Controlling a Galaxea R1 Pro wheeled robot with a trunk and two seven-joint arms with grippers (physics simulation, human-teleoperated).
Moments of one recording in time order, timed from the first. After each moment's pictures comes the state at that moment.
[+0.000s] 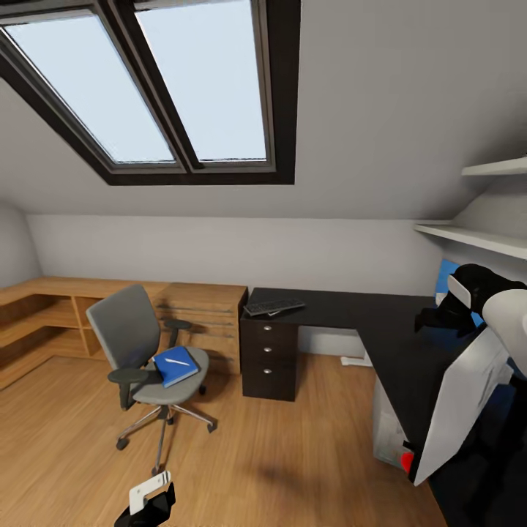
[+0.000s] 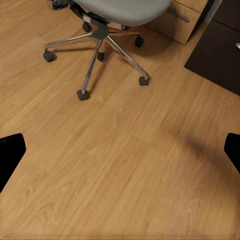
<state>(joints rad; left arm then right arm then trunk) -0.24 -0.02 0.02 -0.55 0.31 -0.18 0.21 -1.49 -0.38 0.20 -0.01 -0.02 1.02 0.17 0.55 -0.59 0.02</state>
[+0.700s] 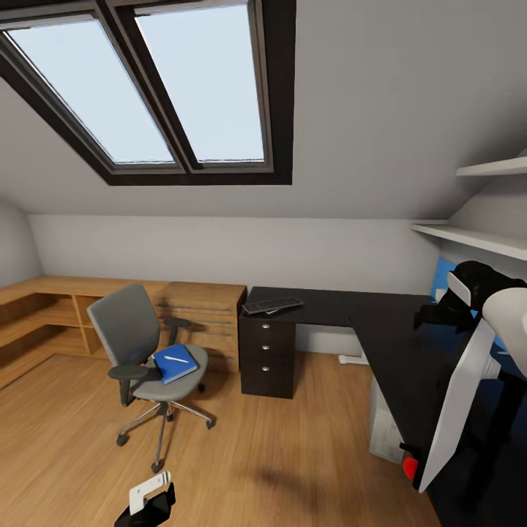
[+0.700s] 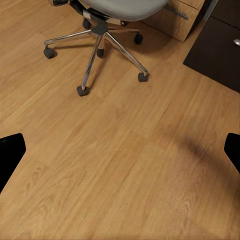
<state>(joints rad) -0.24 -0.02 0.02 -0.55 0.31 -0.18 0.21 -1.49 -0.38 0.21 -0.04 -0.02 1.02 0.17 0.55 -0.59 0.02</state>
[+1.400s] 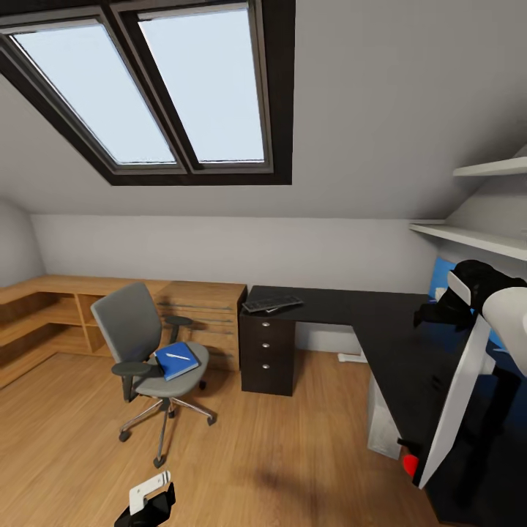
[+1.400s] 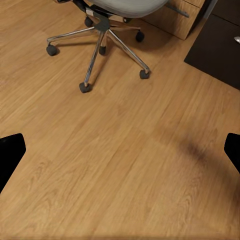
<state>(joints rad) -0.24 -0.02 0.02 -0.55 0.31 -0.18 0.21 -1.49 -0.38 0.21 -0.05 -0.02 1.02 0.17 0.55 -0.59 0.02</state>
